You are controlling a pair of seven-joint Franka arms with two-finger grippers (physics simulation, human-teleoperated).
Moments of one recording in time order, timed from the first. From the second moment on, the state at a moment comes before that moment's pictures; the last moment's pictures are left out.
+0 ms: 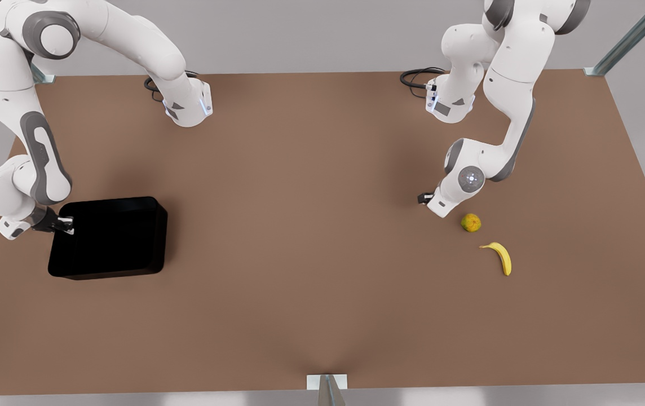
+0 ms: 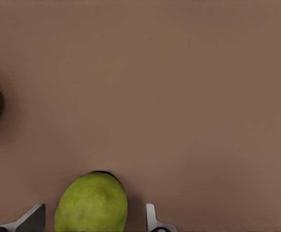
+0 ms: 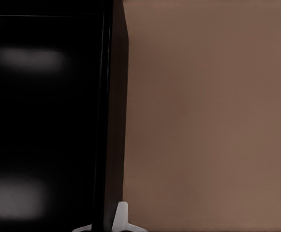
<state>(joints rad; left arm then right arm) -0.08 0.30 -0.18 -2.45 0.04 2.52 -0.37 -0.86 0.54 0.28 -2.00 -0.15 2.52 -0.61</state>
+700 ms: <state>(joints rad) -0.07 0.30 -0.18 -2.44 0.04 2.51 -0.36 -0.47 0.41 0.50 -1.77 -0.14 2.07 -0.02</state>
